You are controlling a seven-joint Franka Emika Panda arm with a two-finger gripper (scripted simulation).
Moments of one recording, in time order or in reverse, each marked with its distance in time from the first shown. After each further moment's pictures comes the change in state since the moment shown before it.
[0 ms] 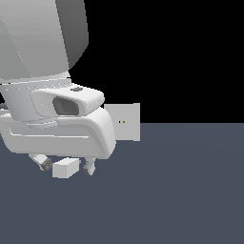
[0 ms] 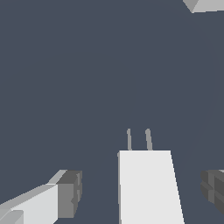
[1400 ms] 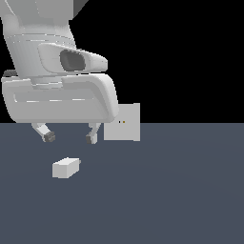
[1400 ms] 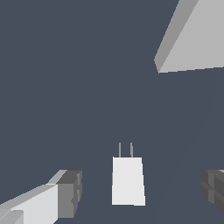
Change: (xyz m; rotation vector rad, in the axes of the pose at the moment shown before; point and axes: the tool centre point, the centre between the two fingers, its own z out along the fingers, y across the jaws) arm 0.025 0.004 -0.050 0.004 -0.015 -0.012
